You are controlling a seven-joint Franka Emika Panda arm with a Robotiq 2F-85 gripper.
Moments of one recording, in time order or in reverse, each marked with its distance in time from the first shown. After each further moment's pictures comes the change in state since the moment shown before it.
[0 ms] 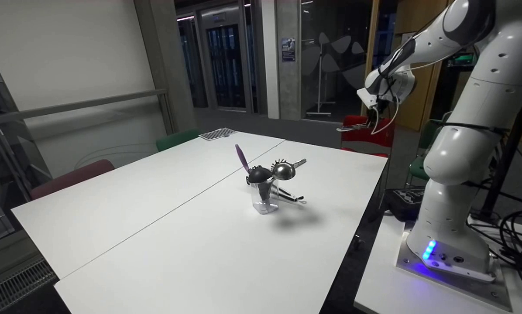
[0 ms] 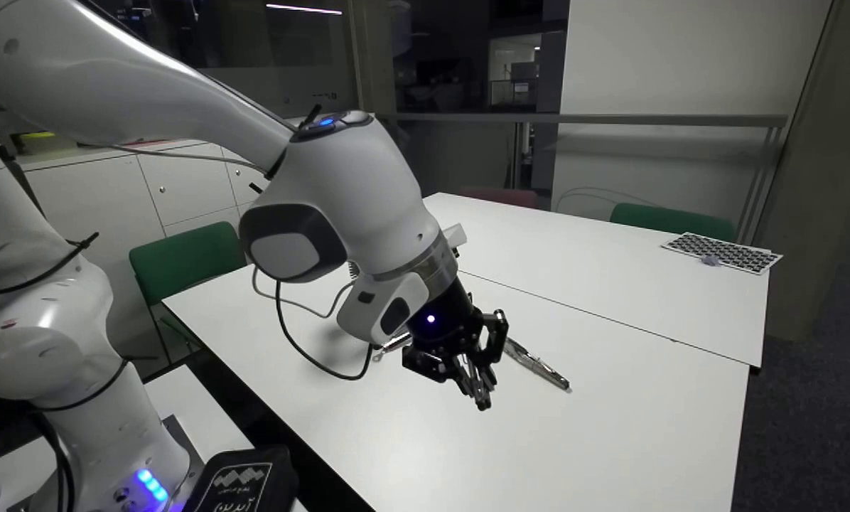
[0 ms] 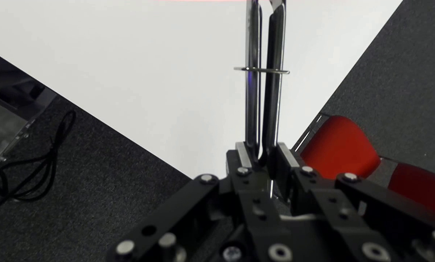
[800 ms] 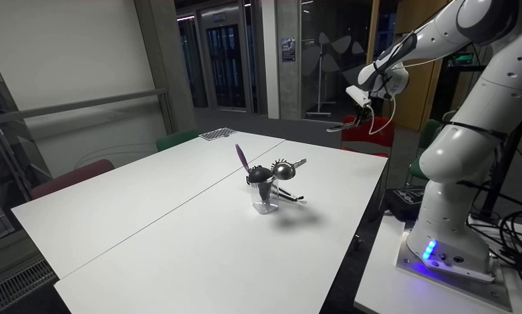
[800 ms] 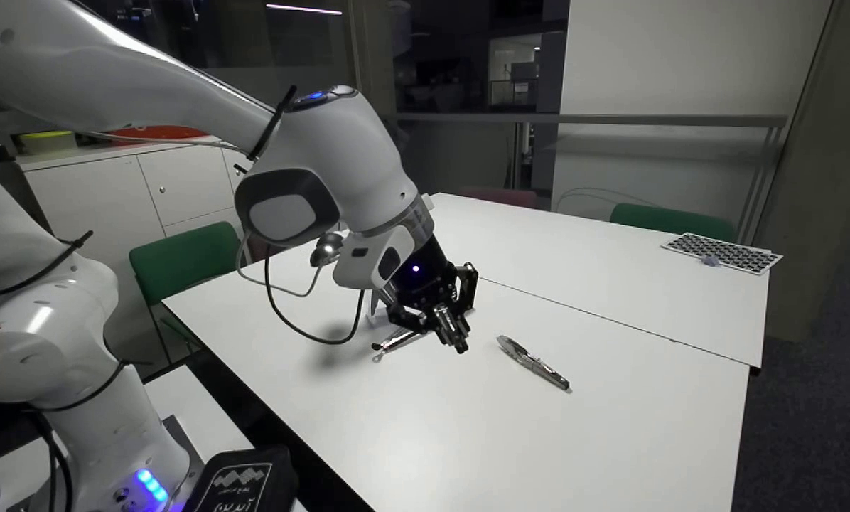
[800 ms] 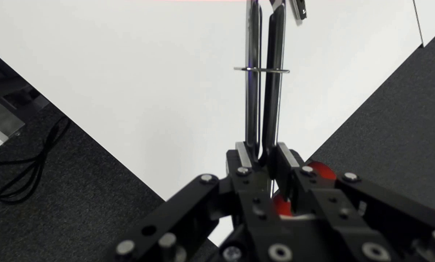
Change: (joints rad) arm -0.118 -0.097 0.245 -0.061 0.001 -0.044 -0.060
